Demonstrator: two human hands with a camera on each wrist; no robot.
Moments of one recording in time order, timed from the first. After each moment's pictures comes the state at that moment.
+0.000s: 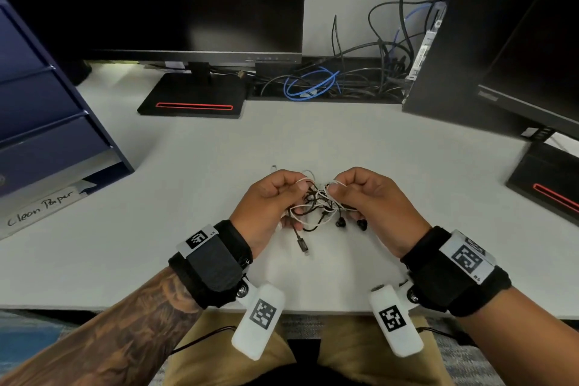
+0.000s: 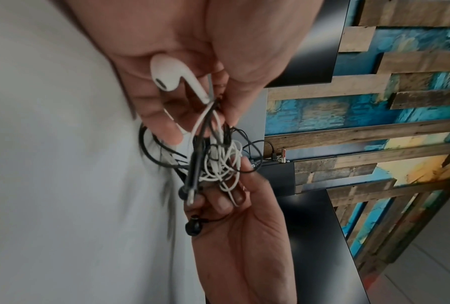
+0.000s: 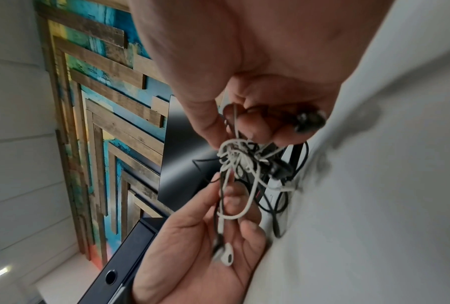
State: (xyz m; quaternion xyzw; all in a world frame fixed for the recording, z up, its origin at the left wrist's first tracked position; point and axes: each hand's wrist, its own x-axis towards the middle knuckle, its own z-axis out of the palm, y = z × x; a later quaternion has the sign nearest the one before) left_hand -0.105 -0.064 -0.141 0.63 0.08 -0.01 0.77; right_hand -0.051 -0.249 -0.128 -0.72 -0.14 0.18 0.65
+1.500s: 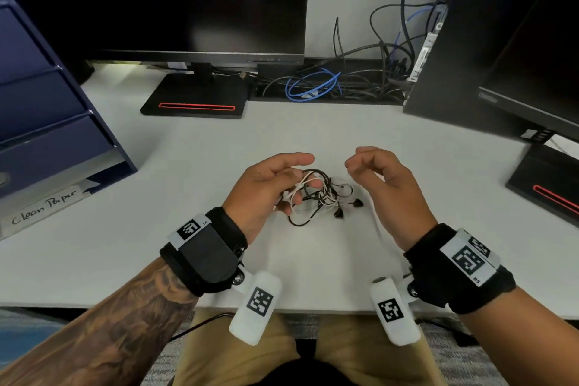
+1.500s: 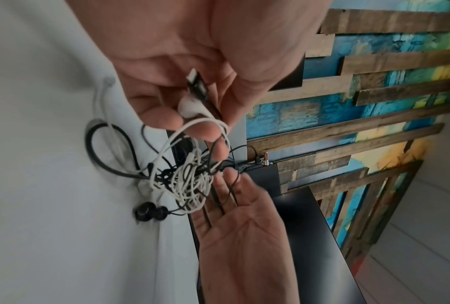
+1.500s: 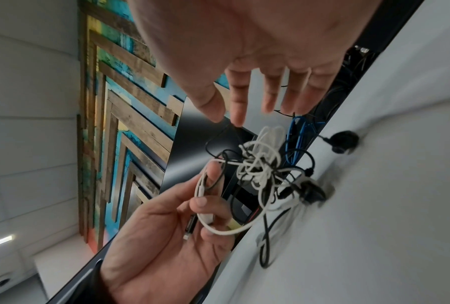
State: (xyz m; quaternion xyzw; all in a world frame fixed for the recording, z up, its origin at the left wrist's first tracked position) left_hand -0.102 -0.049 -0.117 0.66 0.05 -0.02 0.75; right_hand -0.046 -0.251 -0.119 -0.78 -0.13 0.03 0.61
